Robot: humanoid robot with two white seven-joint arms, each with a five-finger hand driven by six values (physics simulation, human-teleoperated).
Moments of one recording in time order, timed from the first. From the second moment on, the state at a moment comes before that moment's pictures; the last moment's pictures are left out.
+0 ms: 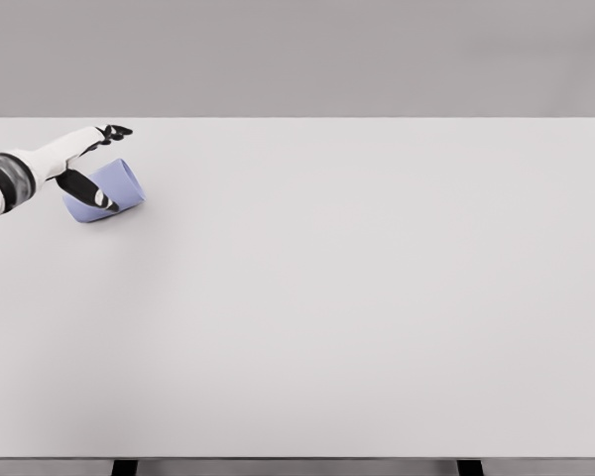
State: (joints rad) left arm -0.64 0.78 -0.63 -1.56 -0.07 0.48 -0.40; right arm 0.00 0.00 -0.08 -0.01 0.07 -0.06 0.08
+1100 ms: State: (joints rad) left arm -0.63 0.70 -0.67 -1.43 -0.13 0.50 -0.34; right arm 0.00 0.00 -0.08 -0.01 0.07 -0.06 0.08
